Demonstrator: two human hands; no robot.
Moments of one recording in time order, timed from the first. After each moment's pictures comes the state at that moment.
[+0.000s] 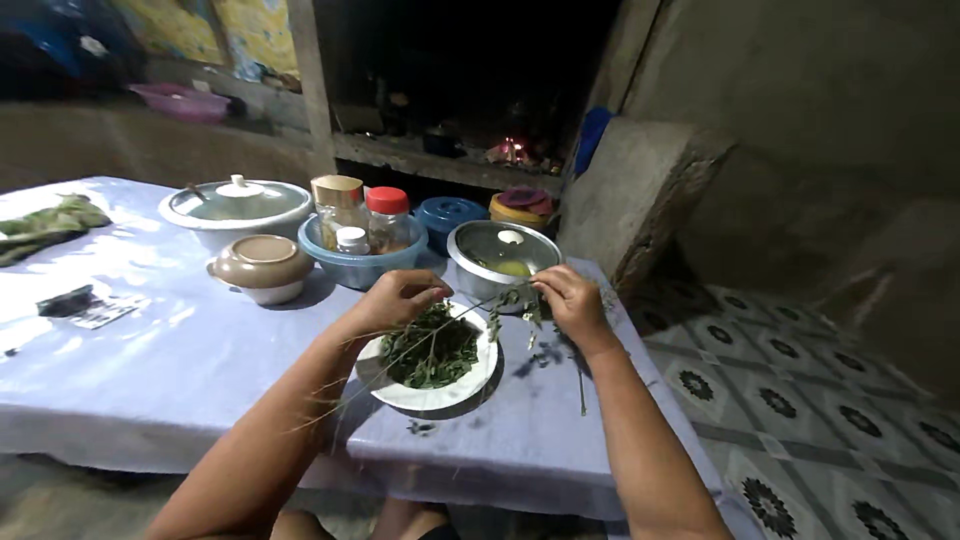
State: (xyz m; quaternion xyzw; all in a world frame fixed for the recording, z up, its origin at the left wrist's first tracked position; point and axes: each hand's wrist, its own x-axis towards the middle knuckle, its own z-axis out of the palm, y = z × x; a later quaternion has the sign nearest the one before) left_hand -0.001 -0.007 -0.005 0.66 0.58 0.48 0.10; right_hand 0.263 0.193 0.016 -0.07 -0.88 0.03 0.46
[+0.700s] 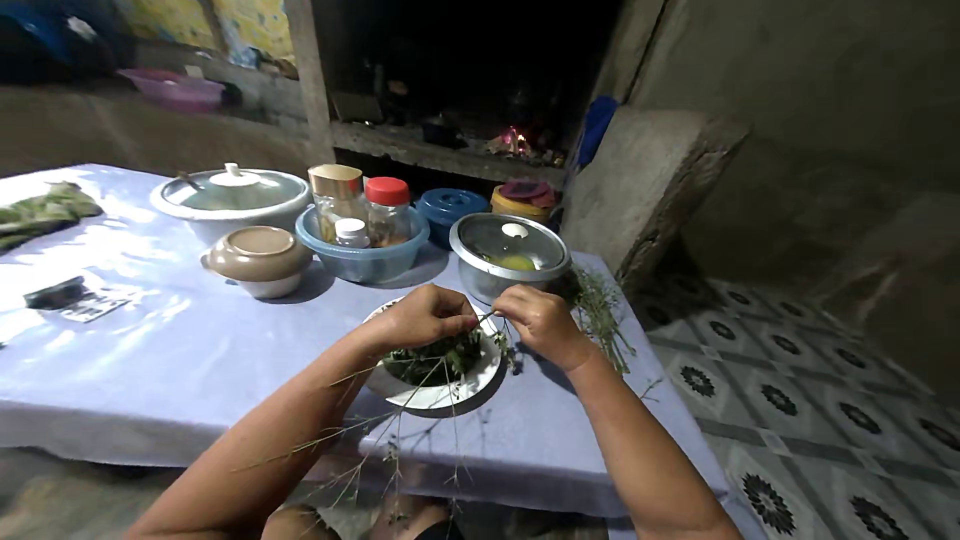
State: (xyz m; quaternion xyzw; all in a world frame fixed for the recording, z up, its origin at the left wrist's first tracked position) left_hand 0.028 0.003 -0.003 0.71 0.55 0.40 0.20; right_hand 0.235 0.163 -0.007 0.05 -0.93 -0.02 0.37
